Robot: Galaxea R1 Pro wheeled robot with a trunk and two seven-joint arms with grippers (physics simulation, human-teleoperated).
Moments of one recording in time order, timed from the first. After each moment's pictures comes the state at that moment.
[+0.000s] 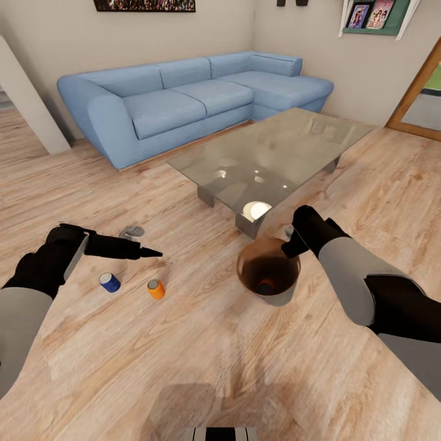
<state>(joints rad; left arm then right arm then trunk) -1.08 0.36 -0.19 -0.90 0.04 0.92 -1.09 -1.42 0.02 -0.01 -0.30 0.78 1.04 0.53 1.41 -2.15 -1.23</state>
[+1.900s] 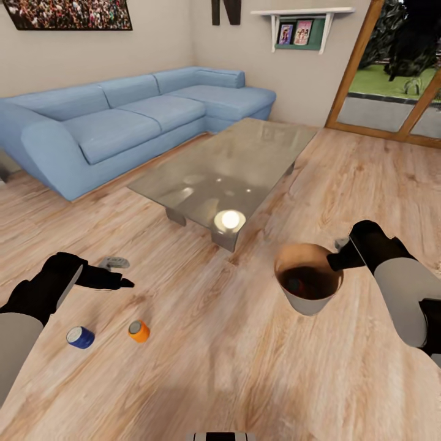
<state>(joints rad) -0.95 0.40 -0.18 -0.84 -0.03 0.96 -0.64 -1.30 -0.26 -0.06 -0.40 0.59 1.03 0.56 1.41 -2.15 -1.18</state>
